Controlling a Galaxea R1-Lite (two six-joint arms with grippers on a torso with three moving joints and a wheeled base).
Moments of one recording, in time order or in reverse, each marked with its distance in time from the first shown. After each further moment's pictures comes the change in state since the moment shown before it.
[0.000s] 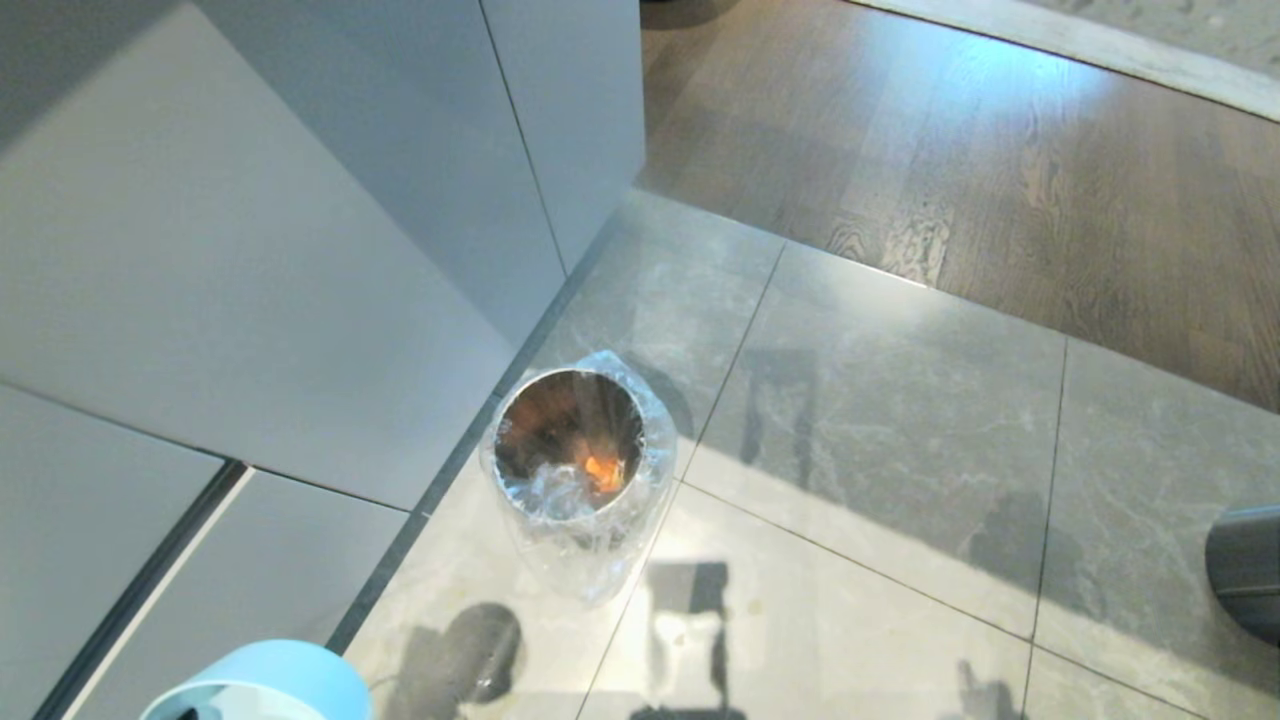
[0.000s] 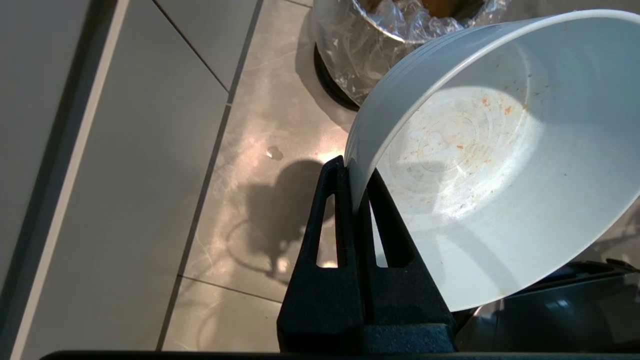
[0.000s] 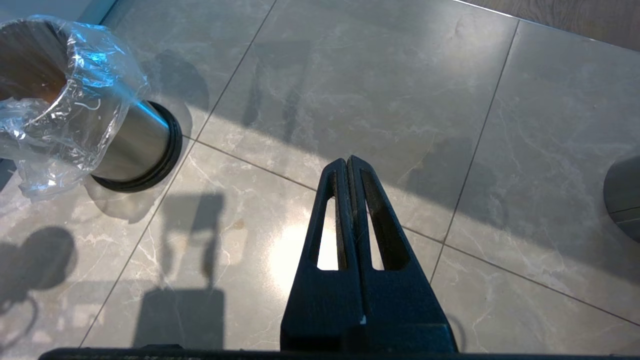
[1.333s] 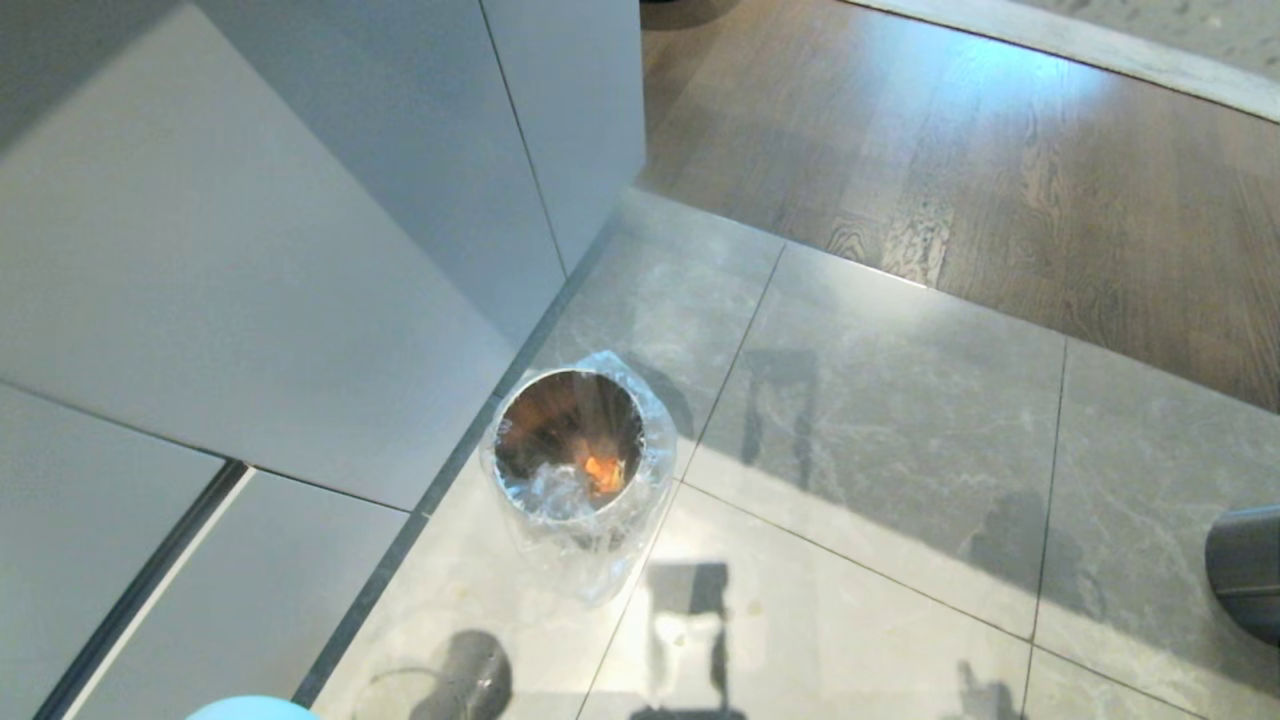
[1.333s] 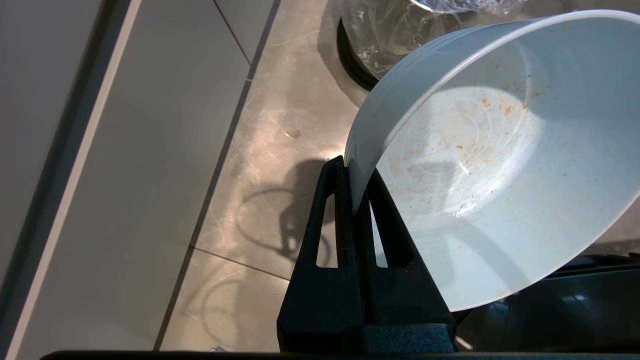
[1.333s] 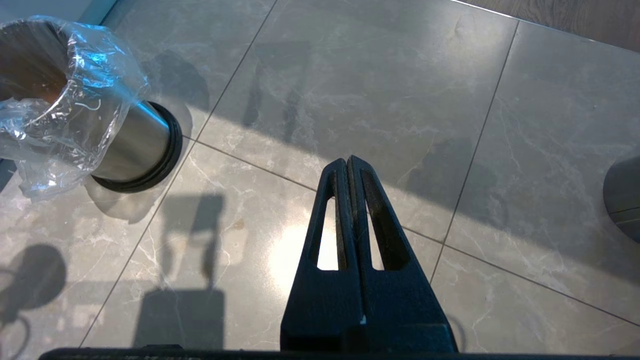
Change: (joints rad) left arm 0.153 -0.215 0.000 0.234 -0.073 0.025; right arm 0.000 0.000 0.000 0.000 0.000 0.000
